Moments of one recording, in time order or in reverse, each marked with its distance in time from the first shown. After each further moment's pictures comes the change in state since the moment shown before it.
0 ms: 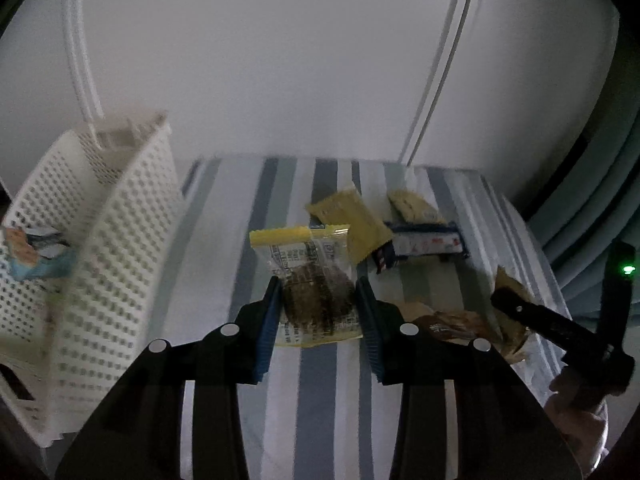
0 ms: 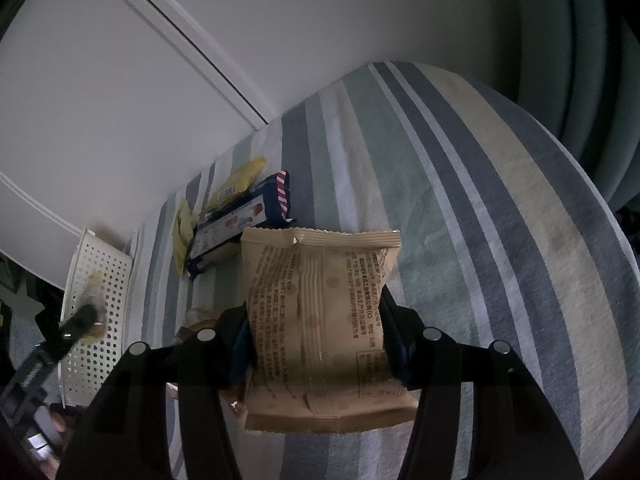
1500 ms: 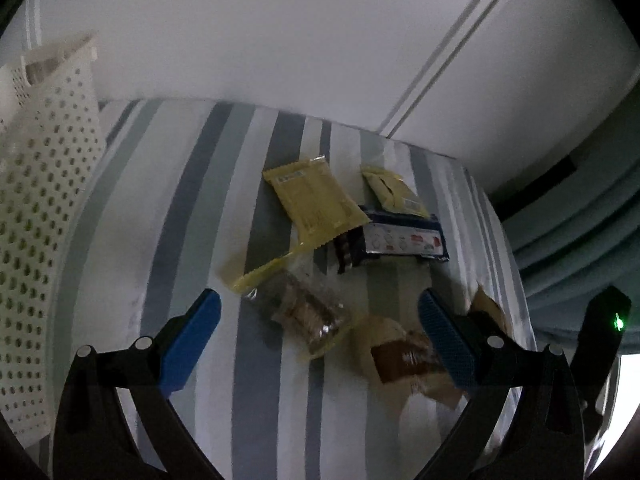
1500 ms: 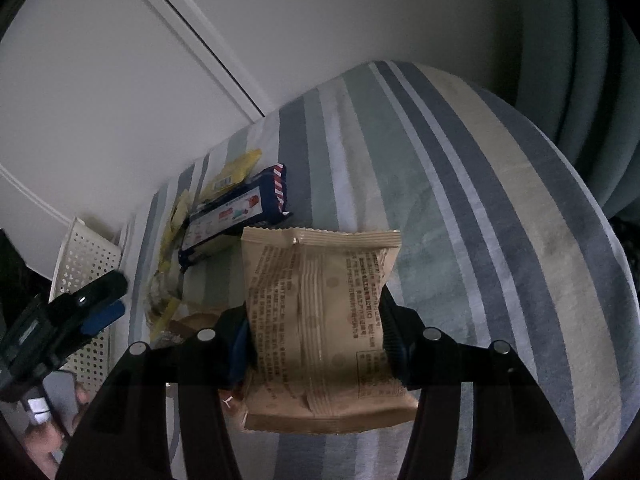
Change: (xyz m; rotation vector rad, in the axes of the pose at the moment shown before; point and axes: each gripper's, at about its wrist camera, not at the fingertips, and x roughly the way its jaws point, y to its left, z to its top) left arm 0.076 -0.002 0.010 -0.137 0.185 -0.199; right arm 0.002 0.003 -0.001 -0.030 0.014 -0.044
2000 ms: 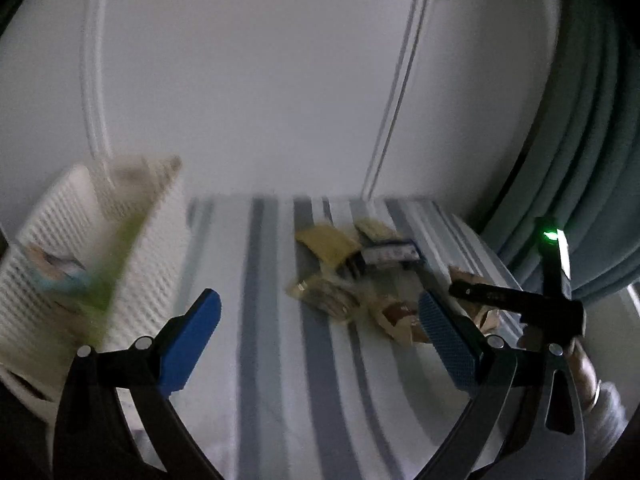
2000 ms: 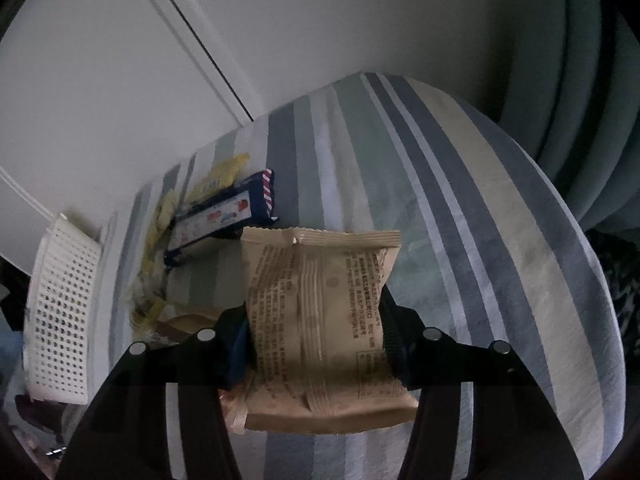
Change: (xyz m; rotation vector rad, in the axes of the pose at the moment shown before) left arm -0.108 0.004 -0.049 0.215 -0.288 0.041; right arm -0.007 0.009 -0.002 -0.033 -0.034 -0.085
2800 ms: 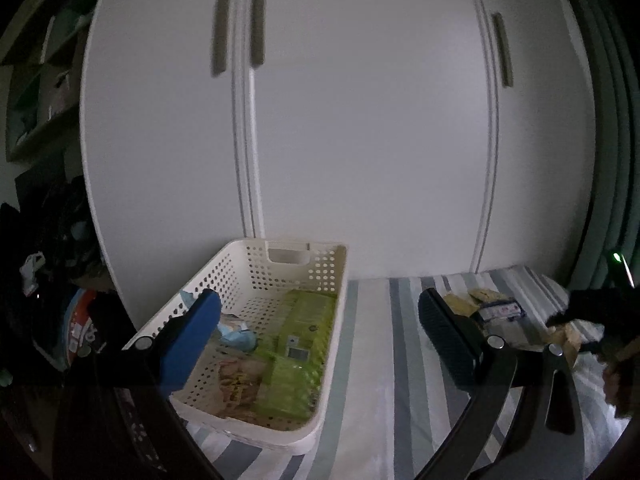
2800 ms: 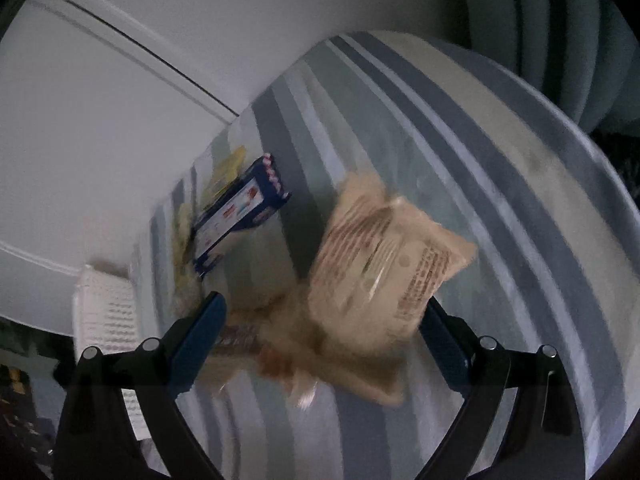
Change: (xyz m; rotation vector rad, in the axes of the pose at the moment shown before) left arm -0.102 0.057 -0.031 0.059 -0.410 0.367; right arm -0.001 0.001 -0.003 0.259 0.093 0.017
